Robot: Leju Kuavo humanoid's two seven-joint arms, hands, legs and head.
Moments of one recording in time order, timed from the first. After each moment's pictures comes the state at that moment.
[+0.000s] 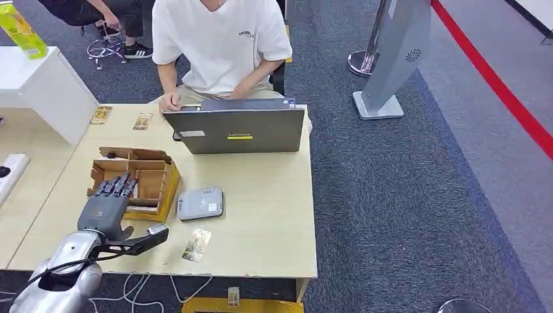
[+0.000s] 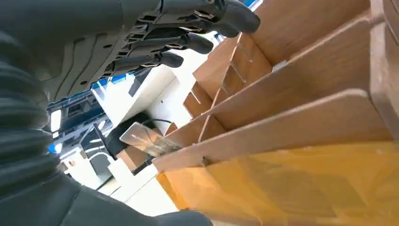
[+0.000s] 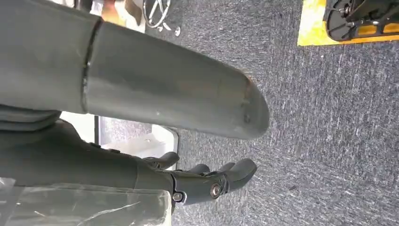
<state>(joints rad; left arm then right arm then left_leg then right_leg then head) -0.14 0.38 -0.18 -1.27 -1.31 0.07 0.09 -0.09 0.21 -1.00 -0.18 1.32 -0.21 0.18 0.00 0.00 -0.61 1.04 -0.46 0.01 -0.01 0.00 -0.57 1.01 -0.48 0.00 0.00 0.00</state>
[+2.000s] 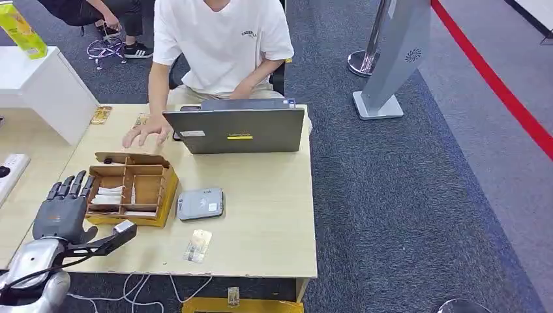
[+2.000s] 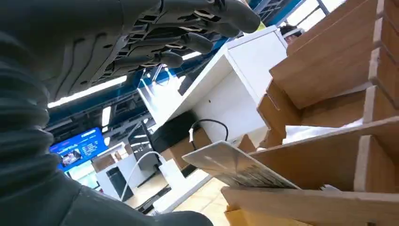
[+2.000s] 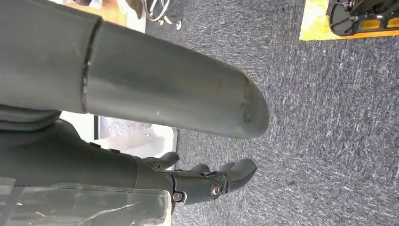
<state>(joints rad) -0.05 0.40 0.03 -1.36 -1.36 0.10 0.10 -0.09 0.19 -1.00 -0.18 1.34 -0.18 0.17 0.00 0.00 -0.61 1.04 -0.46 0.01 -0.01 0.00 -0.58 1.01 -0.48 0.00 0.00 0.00</state>
